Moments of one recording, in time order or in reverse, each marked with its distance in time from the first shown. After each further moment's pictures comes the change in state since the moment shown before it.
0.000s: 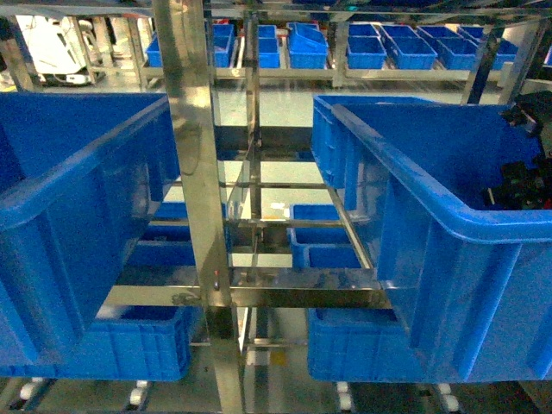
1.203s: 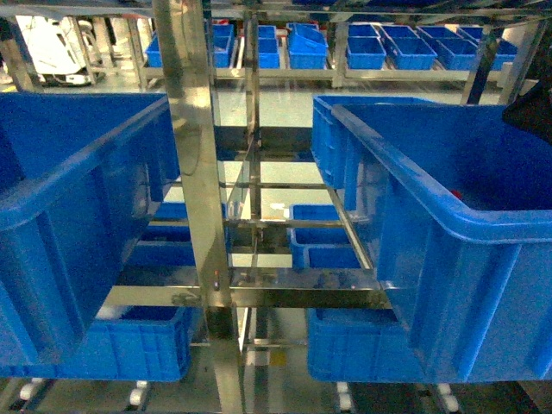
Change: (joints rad) left arm 0.000 0.000 0.000 0.000 0.000 0.000; right arm 0.106 -0.605 -0.398 0.010 -0.037 0.116
